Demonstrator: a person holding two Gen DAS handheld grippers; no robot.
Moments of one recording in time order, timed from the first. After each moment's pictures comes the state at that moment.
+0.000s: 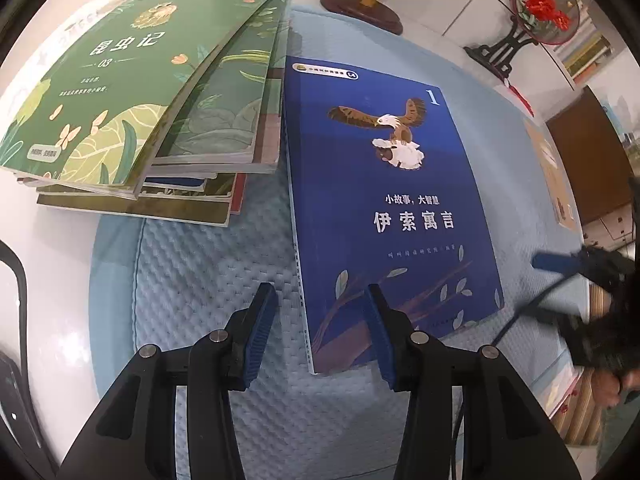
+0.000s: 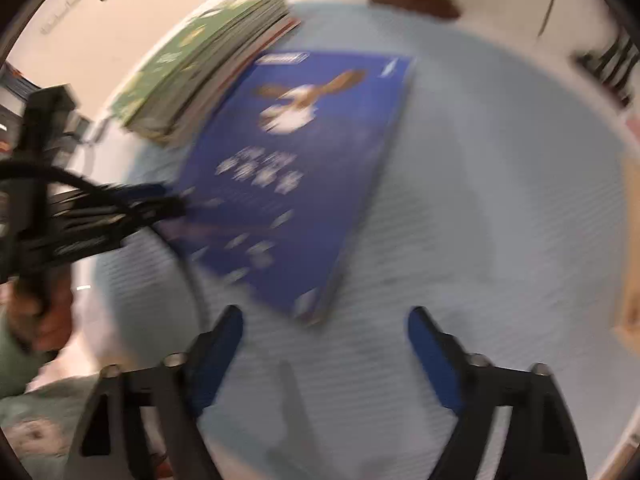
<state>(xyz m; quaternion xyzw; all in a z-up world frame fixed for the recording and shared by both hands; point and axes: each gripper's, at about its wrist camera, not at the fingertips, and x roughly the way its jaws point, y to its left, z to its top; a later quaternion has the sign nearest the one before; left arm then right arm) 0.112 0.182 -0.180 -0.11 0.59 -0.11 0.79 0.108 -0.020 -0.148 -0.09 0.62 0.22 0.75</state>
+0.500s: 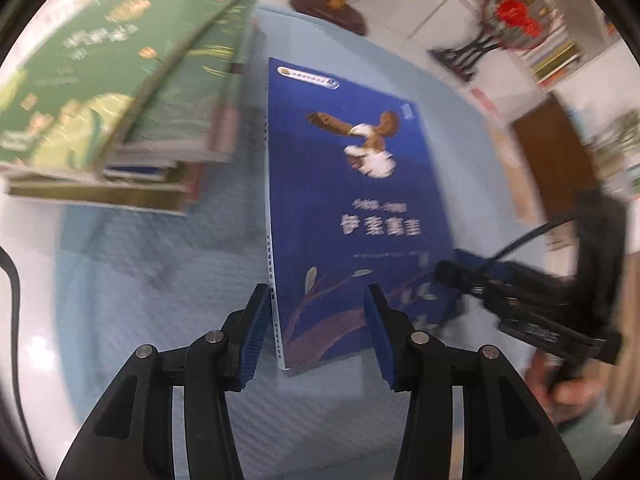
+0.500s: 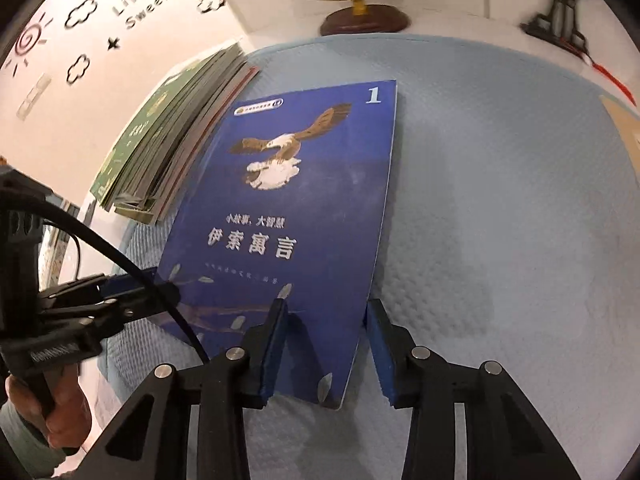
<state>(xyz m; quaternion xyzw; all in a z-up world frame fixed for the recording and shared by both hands) 0.098 0.181 -0.176 -0.18 0.57 -0.19 0.77 0.106 -0.018 -0.178 0.06 0.57 0.17 0.80</state>
